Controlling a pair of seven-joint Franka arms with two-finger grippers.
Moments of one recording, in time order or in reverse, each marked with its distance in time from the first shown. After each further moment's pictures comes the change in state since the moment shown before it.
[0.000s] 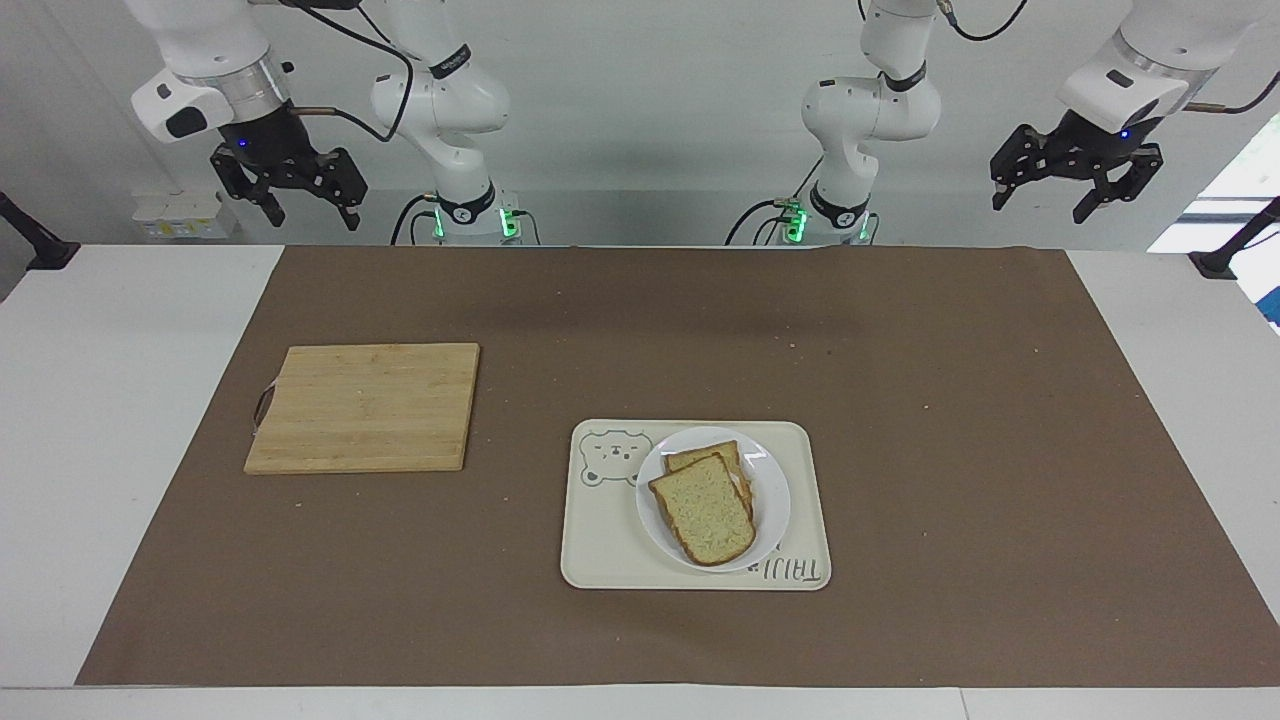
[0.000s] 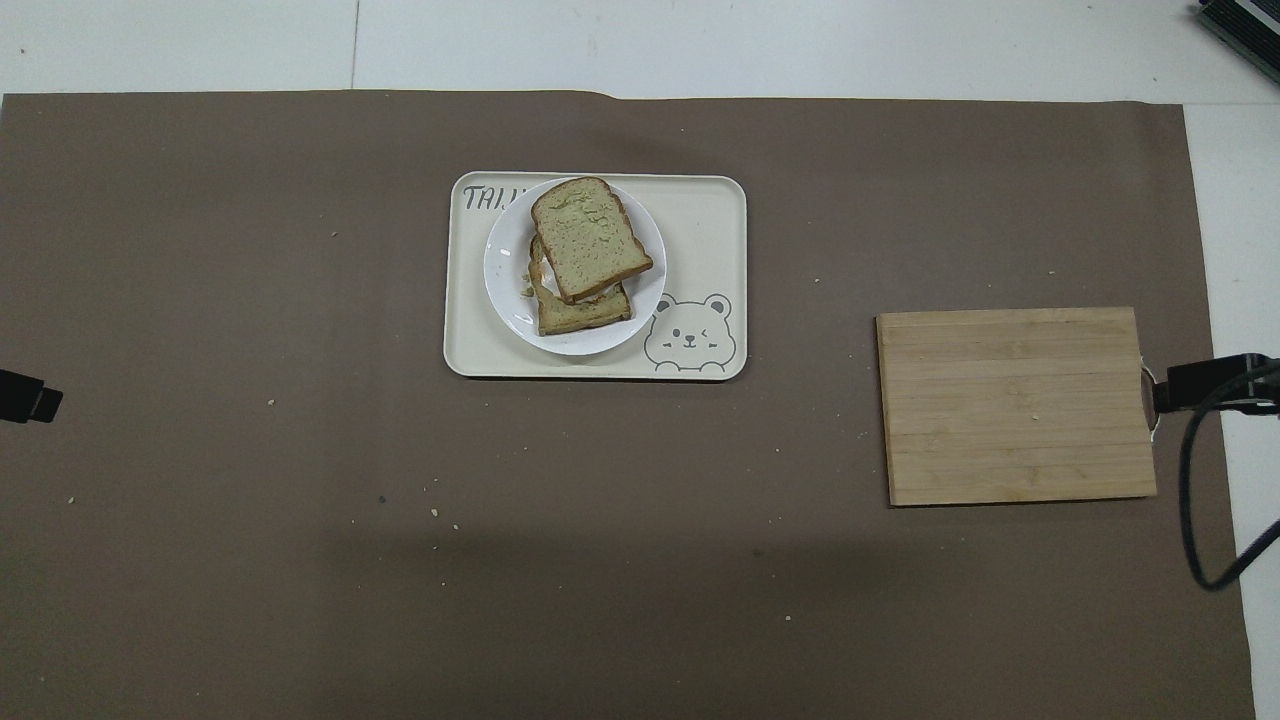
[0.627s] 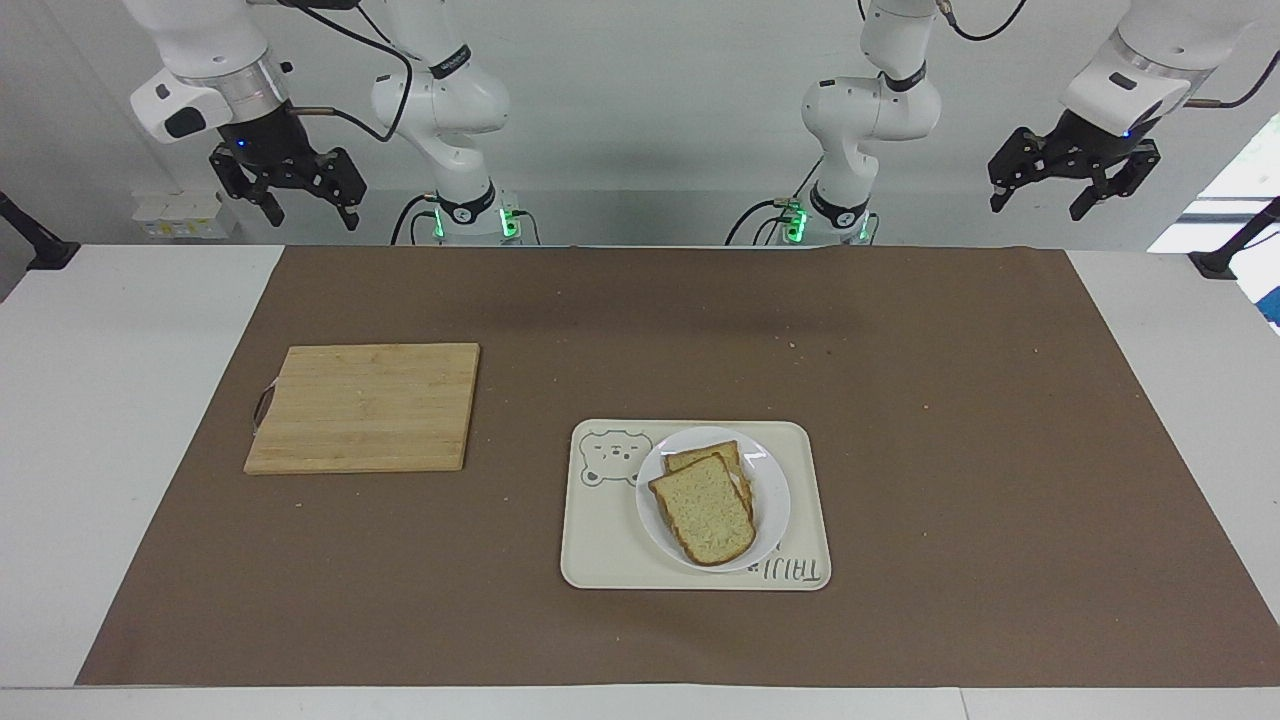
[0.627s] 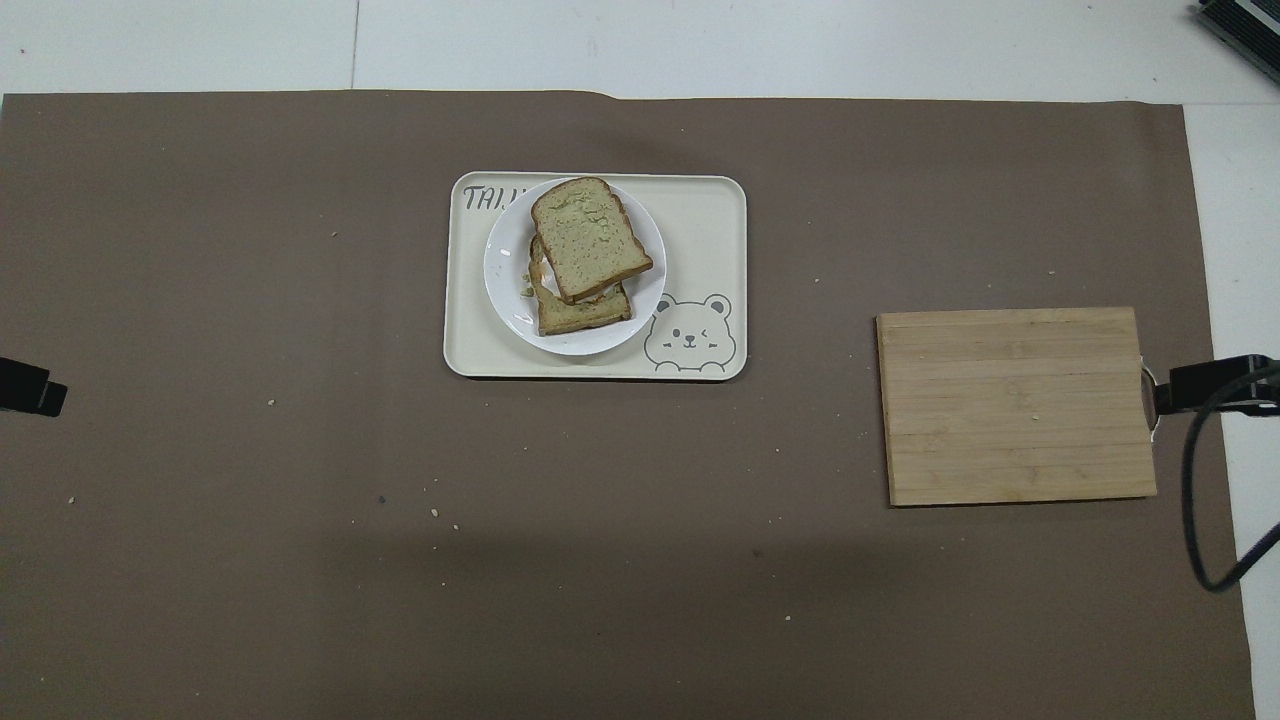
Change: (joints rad) left arm 0.000 0.000 -0.003 0.000 -0.003 0.001 -0.080; right arm -0.004 0.000 -0.006 0.000 0.000 -0.004 -0.012
